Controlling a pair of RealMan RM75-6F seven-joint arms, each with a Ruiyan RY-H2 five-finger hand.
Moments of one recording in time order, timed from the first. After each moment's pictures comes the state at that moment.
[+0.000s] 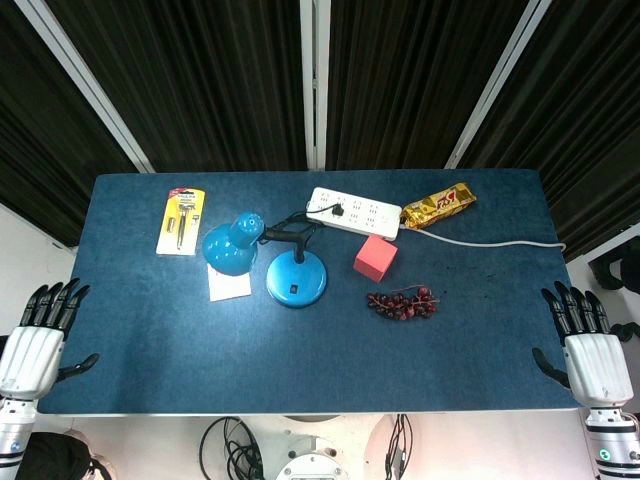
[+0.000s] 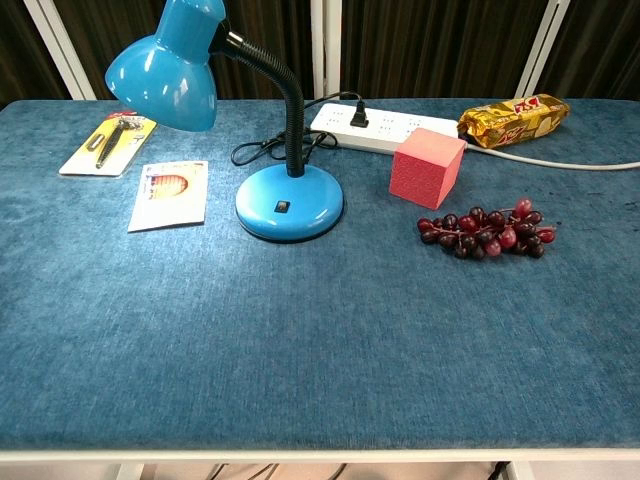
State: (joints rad) left arm -0.10 -1.14 -0.01 -1.55 1.61 1.55 0.04; right arm 0.04 -1.14 0.04 -1.65 -1.58 1.55 -0.13
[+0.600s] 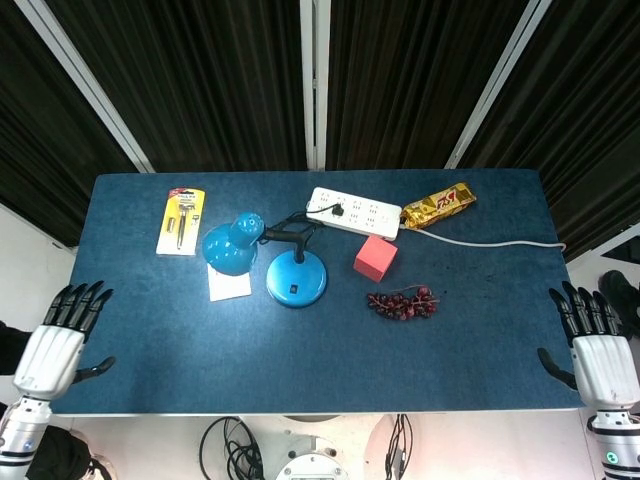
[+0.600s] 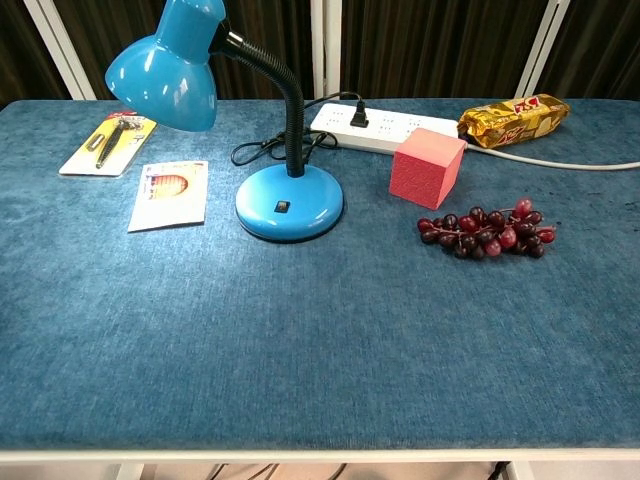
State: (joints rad) left arm -0.14 -1.14 0.00 -1.59 1.68 1.51 0.06; right arm 0.03 -1.13 0.05 -1.64 -1.58 1.57 -0.10
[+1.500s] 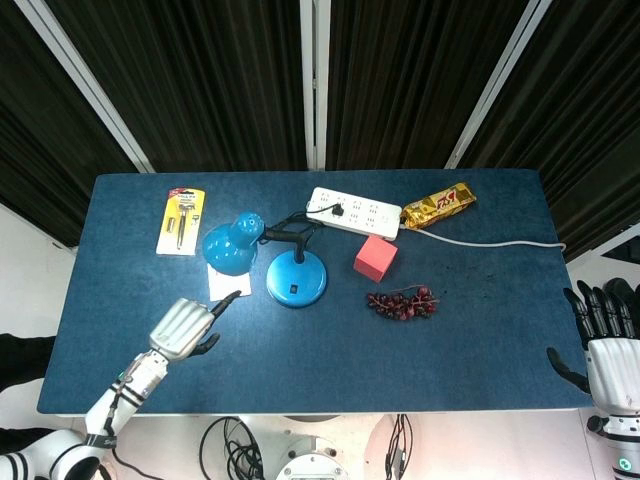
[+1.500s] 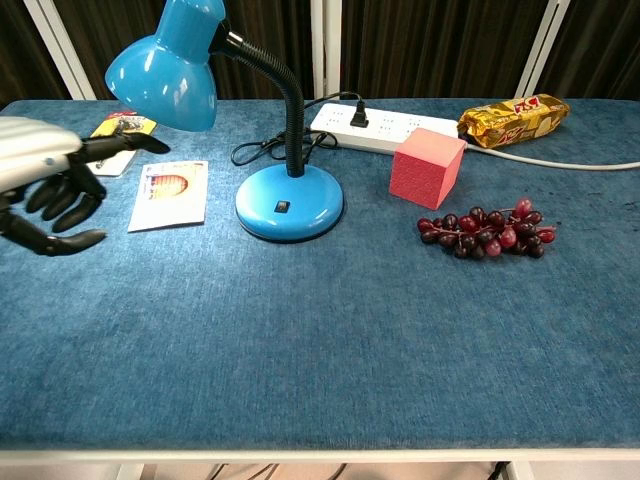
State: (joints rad) left arm -0.47 -1.36 -0.08 -1.65 1.54 1.02 0.29; right arm 0.00 -1.11 0.05 -1.63 -1.60 1.63 -0.04
